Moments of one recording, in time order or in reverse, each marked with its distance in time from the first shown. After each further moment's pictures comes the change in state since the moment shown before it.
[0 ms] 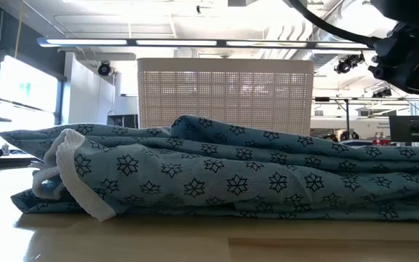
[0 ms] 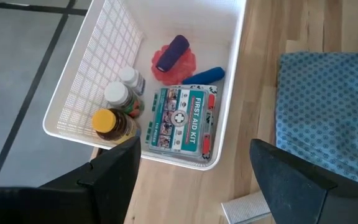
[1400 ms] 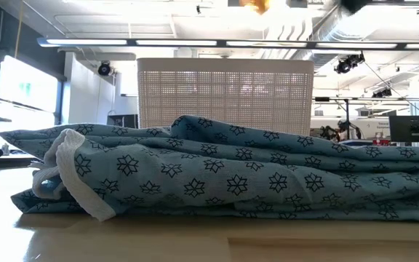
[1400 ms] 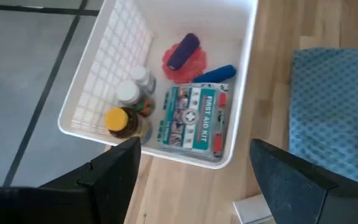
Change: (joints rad) left arm 0.000 0.000 0.000 -0.001 -0.047 0.018; right arm -0.348 -0.511 0.004 0.018 0.360 -0.256
